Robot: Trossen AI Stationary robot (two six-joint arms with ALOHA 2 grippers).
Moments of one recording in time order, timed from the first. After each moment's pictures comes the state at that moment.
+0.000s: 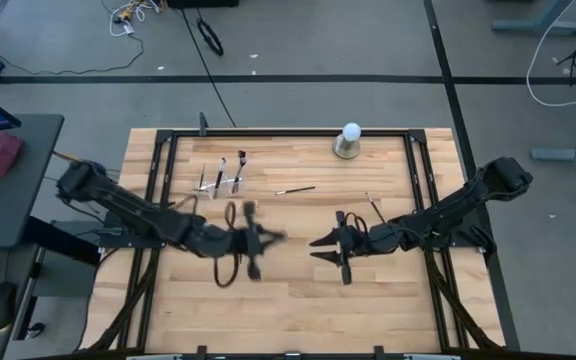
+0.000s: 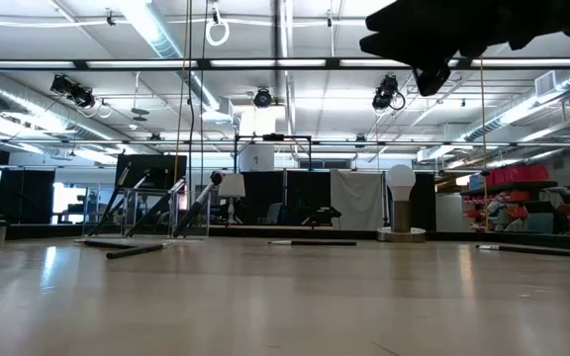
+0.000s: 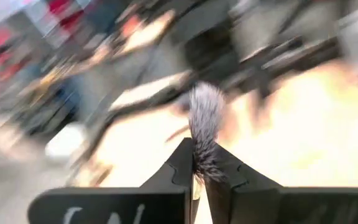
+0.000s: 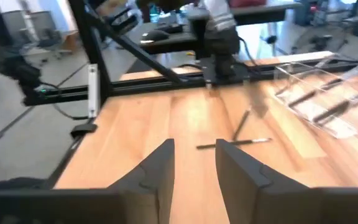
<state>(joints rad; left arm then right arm) -0.42 1.39 0.98 0.14 -0.64 0.20 0.42 1.40 0.59 0.61 0.34 0.20</state>
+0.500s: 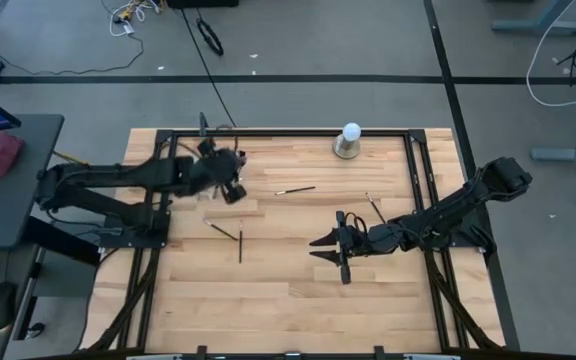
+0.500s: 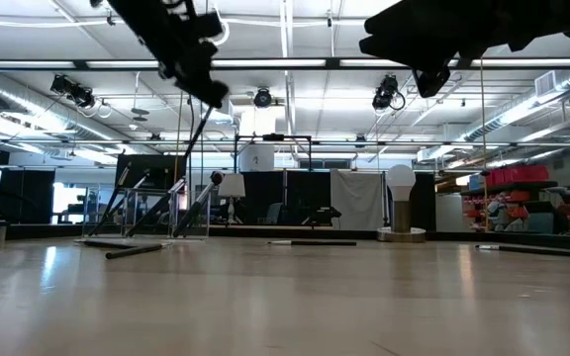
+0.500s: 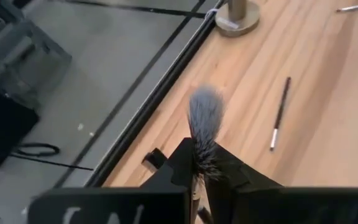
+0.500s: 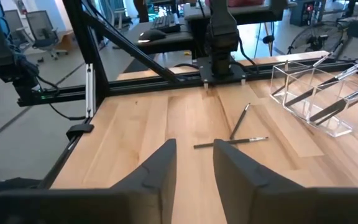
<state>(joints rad) 0.12 1.17 0.96 -0.50 -0.60 -0.06 0.42 1.41 0.59 0.61 0.35 0.20</state>
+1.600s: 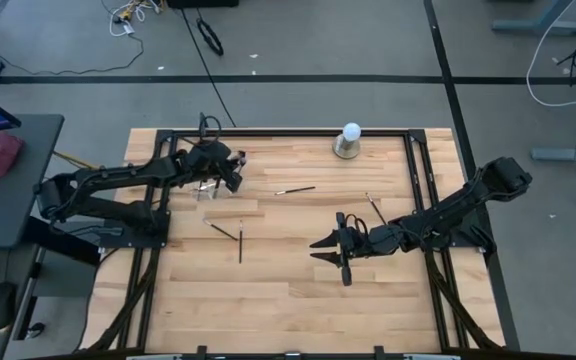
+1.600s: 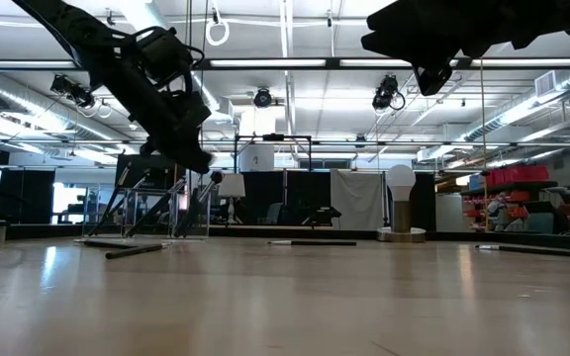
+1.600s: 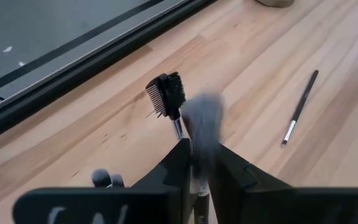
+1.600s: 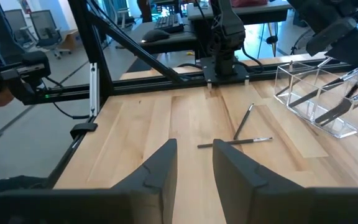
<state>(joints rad) 0.48 1.17 0.60 -0.10 -0.20 -0.25 0.43 1.41 0.59 0.61 0.35 0.20</state>
